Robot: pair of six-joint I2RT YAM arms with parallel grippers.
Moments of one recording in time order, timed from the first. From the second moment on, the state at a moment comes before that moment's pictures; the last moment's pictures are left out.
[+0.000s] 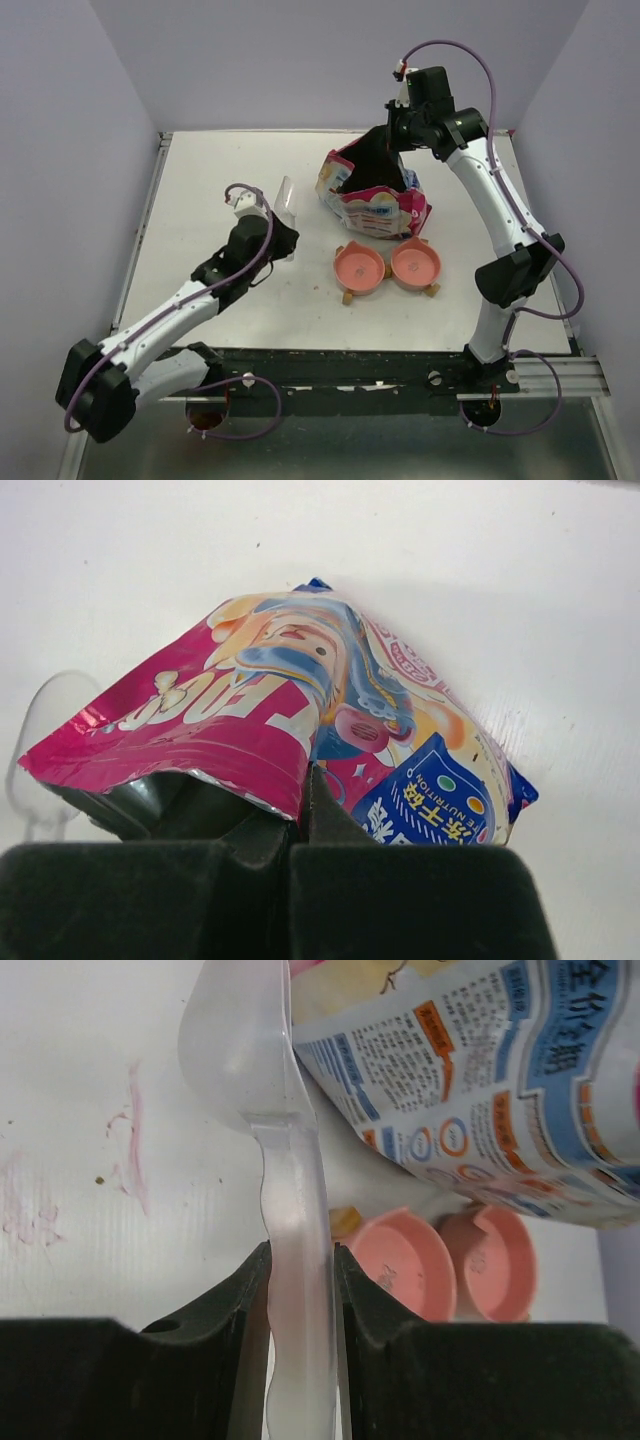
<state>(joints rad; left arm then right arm) -0.64 1.08 0.66 0.00 -0.28 -0.76 0.42 1.86 2.15 -0.92 -0.02 0.22</state>
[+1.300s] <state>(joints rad) -0.44 1.43 1.73 -0.60 0.74 -1.17 0.38 2.10 2.48 -0.84 0.07 0.15</state>
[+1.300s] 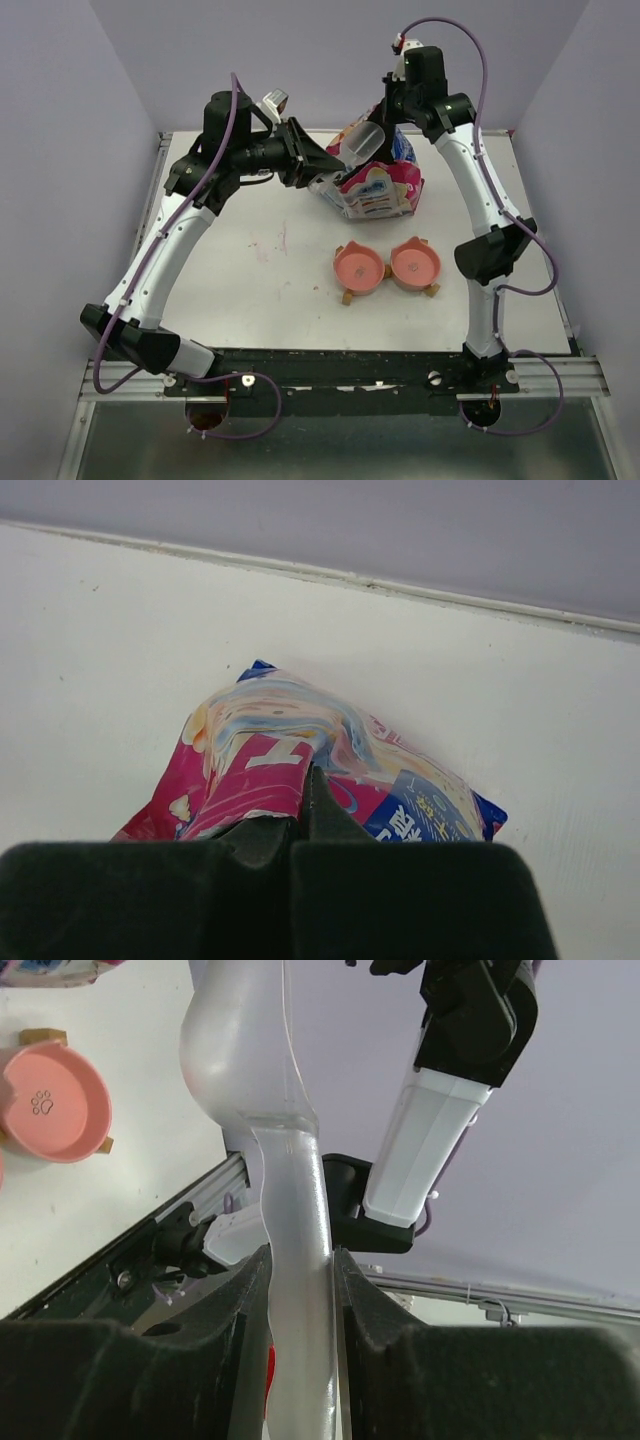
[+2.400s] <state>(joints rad) -0.29 2.11 2.28 -0.77 0.64 -1.29 0.34 2.14 2.40 -0.57 -0.15 0.26</state>
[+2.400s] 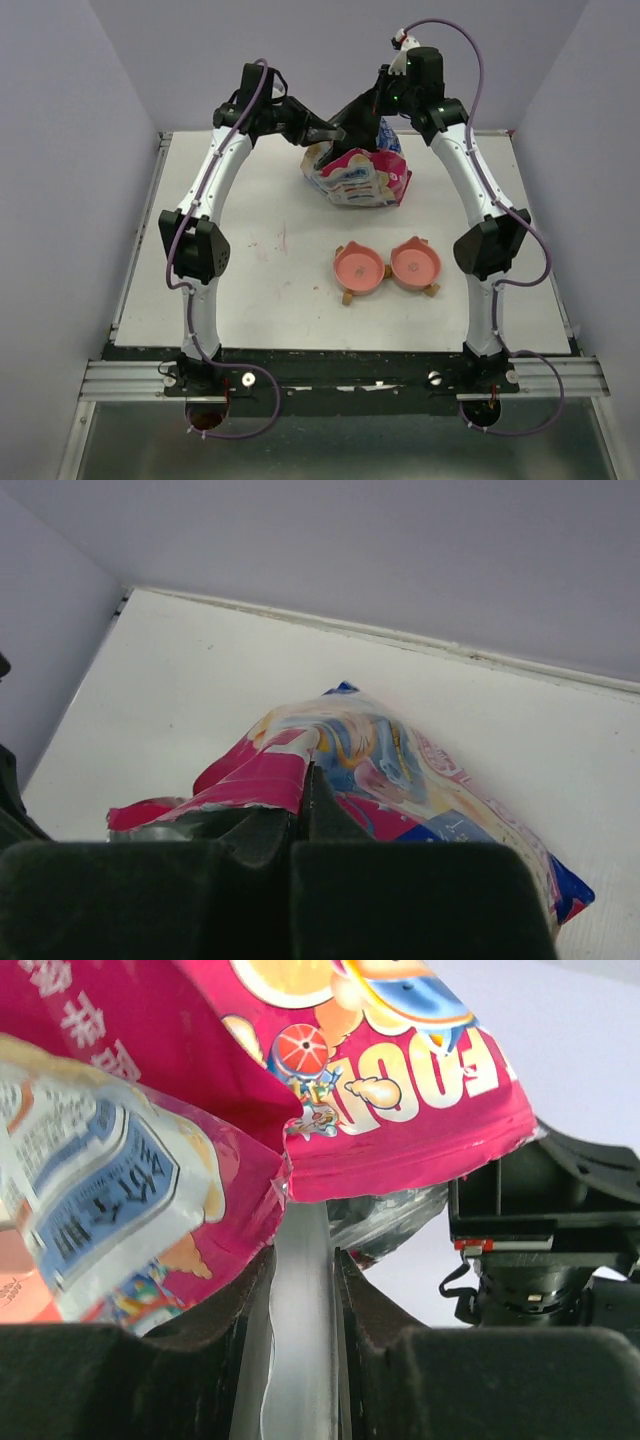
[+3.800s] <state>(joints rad) -0.46 1.82 1.87 -0.96 0.24 -1.26 0.45 1.77 1.86 -0.44 -0.16 0.19</state>
